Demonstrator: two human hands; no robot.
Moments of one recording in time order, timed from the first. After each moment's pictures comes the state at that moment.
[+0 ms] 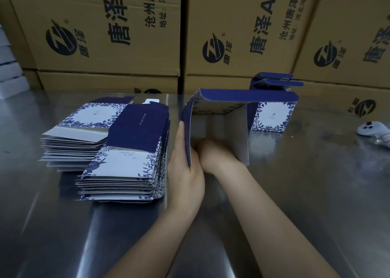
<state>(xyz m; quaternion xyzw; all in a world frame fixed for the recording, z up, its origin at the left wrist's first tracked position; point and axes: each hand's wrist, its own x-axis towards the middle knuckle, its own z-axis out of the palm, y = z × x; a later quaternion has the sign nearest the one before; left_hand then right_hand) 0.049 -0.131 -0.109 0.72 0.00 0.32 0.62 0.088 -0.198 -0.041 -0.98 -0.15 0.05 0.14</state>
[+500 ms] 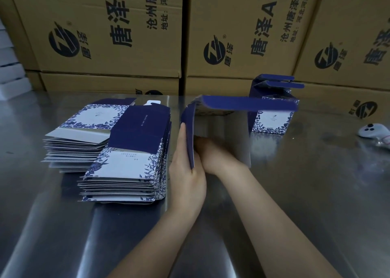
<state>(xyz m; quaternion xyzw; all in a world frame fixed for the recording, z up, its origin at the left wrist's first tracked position) 0.045 -0.131 -0.106 0.72 -0.01 0.31 0.62 0.096 -0.195 -0.043 -0.97 -0.17 0.04 0.19</state>
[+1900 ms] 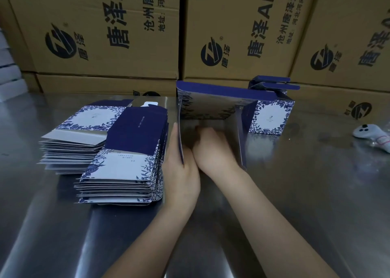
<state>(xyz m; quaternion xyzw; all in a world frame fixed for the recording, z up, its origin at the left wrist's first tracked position) 0.034 -0.131 -0.080 0.71 0.07 0.29 0.63 0.069 -0.193 -0.020 -0.95 -0.10 -0.08 0.27</state>
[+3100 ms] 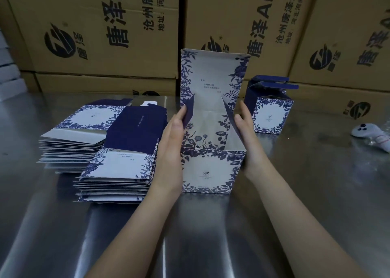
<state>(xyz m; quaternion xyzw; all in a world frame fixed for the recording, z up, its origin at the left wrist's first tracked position) 0.036 -0.113 -0.055 0.60 -0.11 0.20 0.76 0.099 -0.266 -0.049 -0.61 -0.18 -0.05 0.77</state>
